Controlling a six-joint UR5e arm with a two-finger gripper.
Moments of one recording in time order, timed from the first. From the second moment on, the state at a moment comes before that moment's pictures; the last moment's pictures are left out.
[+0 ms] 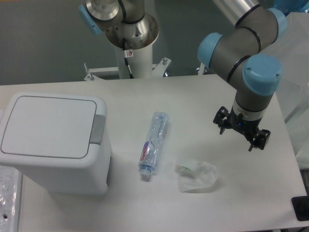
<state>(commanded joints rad) 2.68 -2.03 -1.37 -1.20 1.58 1.33</state>
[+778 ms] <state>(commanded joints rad) 2.66 -1.99 -1.50 -1.03 1.50 1.15</state>
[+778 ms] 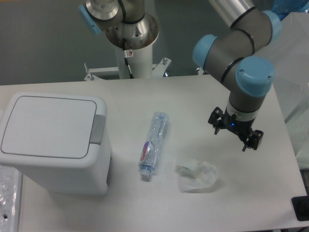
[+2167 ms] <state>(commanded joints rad) 2.48 -1.78 -1.50 -1.03 1.11 0.45</state>
